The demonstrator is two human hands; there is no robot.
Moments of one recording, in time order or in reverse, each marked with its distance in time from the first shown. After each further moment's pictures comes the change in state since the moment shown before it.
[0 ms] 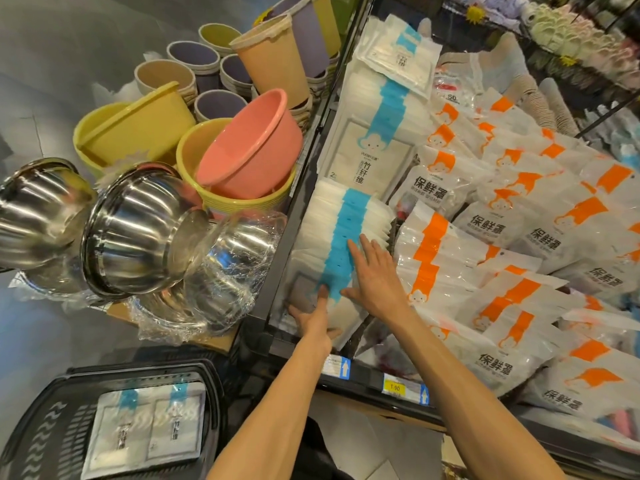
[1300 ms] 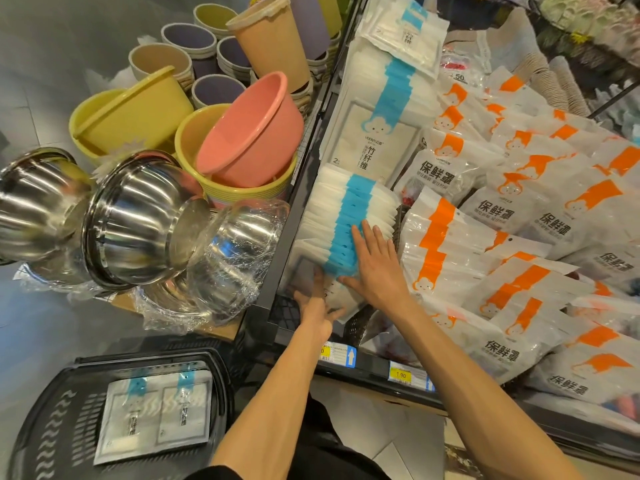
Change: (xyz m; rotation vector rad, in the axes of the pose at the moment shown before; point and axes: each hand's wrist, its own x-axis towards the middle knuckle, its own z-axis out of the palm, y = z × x) left_hand 0.007 0.008 -0.007 -0.167 -0.175 -0.027; right_hand -0.001 -0.007 0.006 0.012 0.018 -0.009
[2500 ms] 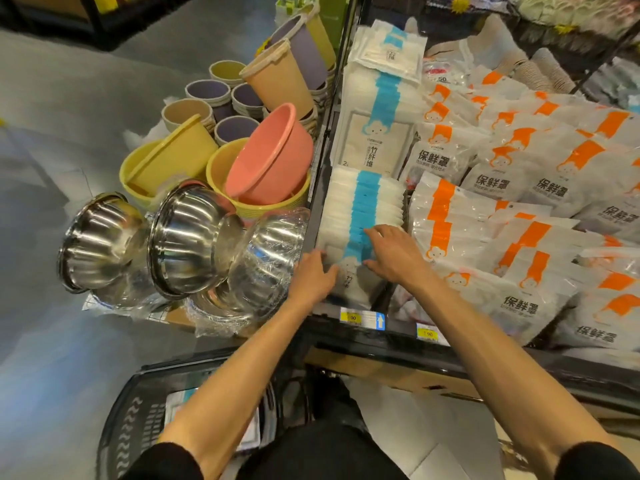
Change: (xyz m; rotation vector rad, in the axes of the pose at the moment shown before) left_hand -0.073 0.084 -0.045 1.572 -0.091 0.702; right_hand -0.040 -0.032 -0.032 -0.061 0.011 0.020
